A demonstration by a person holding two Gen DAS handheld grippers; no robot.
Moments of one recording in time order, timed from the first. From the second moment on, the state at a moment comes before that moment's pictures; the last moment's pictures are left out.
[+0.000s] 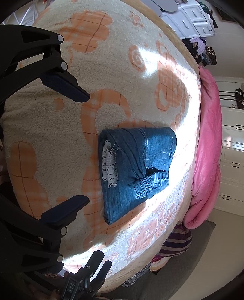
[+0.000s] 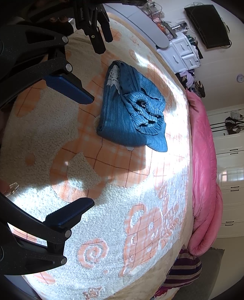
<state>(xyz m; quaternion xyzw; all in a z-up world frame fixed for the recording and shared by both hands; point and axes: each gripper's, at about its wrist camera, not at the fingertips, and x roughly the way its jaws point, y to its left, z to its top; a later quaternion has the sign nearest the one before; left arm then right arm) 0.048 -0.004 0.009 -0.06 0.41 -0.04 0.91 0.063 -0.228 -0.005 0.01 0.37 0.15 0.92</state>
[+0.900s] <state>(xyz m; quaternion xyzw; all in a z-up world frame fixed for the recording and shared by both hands) 0.053 0.017 -0.001 -0.06 0.43 0.02 0.90 0.075 -0.237 -0.016 0.00 0.39 0.13 0.91</state>
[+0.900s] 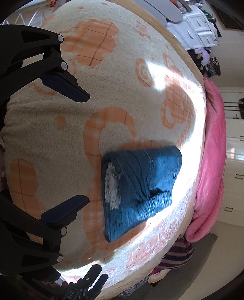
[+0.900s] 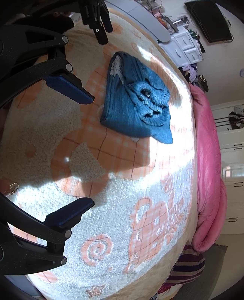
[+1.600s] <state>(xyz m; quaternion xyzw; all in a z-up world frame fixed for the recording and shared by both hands) 0.201 0.220 -0.028 -0.07 0.46 0.24 0.85 0.225 -0.506 -0.041 0.08 0.42 -0.19 0.88</state>
